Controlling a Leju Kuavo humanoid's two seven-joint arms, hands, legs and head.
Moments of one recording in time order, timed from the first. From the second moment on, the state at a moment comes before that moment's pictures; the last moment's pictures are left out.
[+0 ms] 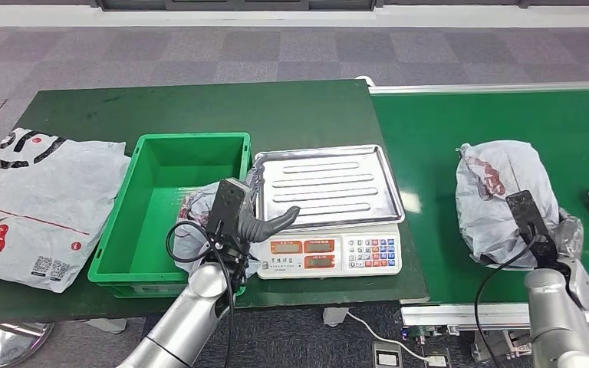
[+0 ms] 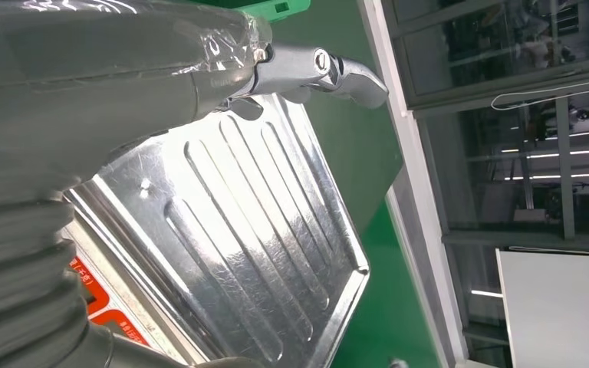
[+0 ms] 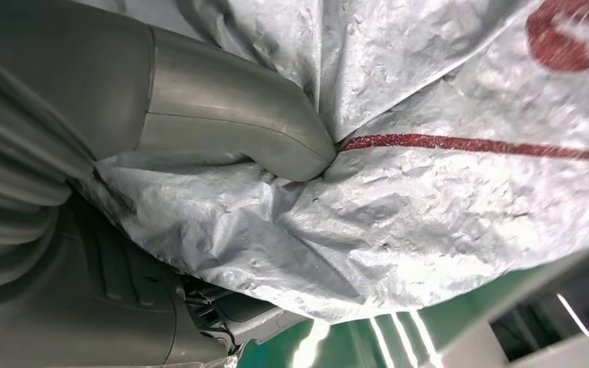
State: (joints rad) left arm -0.43 -0.24 -0.40 -0.97 -0.07 0.08 -0.34; right arm -0.50 -0.29 -0.44 -0.69 0.88 -0.35 -0.09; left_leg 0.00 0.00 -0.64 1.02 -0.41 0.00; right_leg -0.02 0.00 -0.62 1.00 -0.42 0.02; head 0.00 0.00
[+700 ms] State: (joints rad) left arm -0.45 -0.24 -0.40 -0.92 -0.05 0.15 -0.40; right arm -0.51 -0.32 -0.24 -1.03 0.62 -0.43 -0.20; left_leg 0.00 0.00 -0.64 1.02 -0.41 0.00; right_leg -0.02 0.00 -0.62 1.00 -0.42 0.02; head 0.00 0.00
